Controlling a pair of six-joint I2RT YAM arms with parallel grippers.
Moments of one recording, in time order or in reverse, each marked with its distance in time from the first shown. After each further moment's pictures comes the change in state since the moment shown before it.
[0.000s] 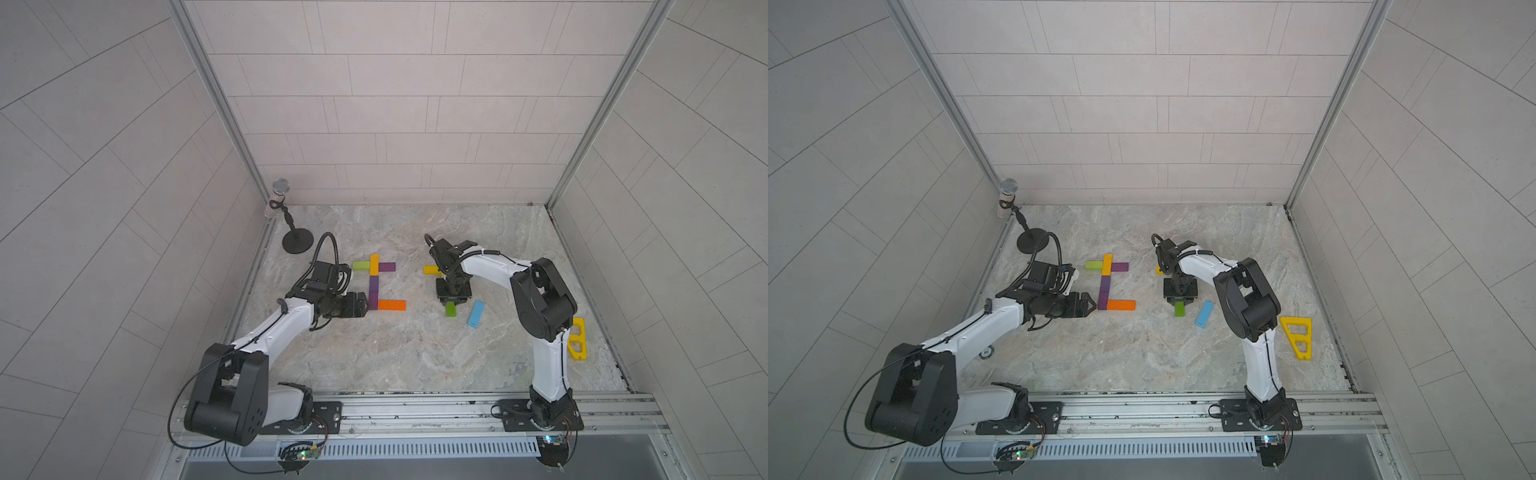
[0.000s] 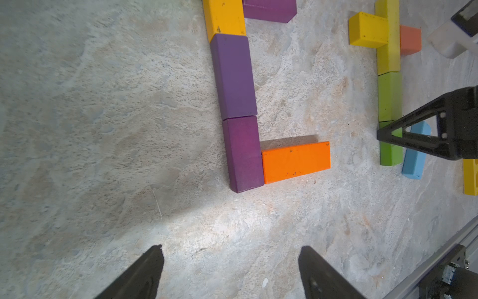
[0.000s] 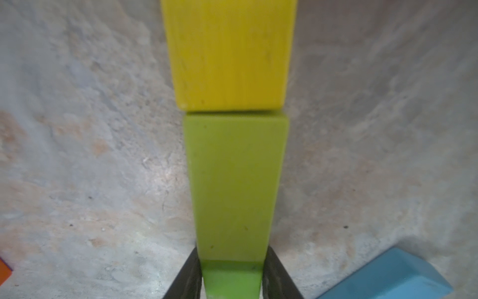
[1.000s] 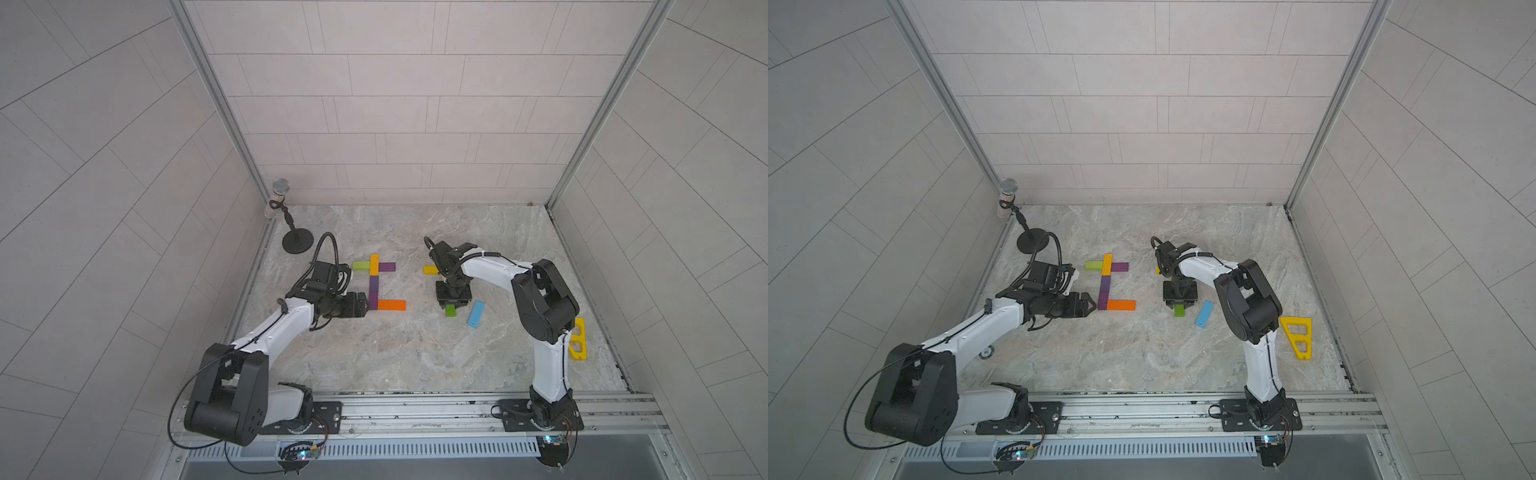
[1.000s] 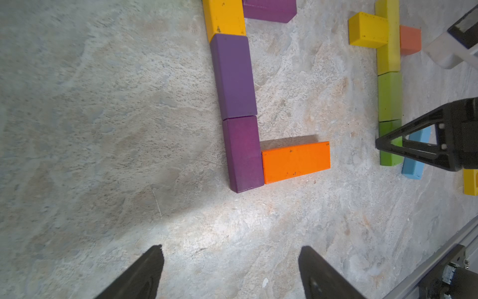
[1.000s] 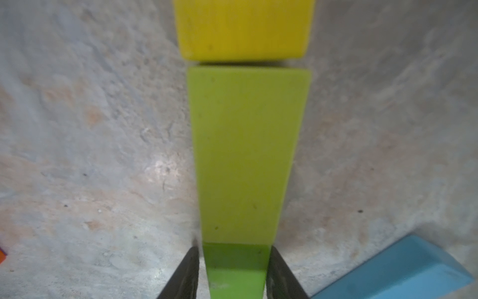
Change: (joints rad) left arm 0.000 0.000 0.000 0.000 0.000 0.000; right arm 0.009 -0.021 -0.033 0.003 -0.018 0.003
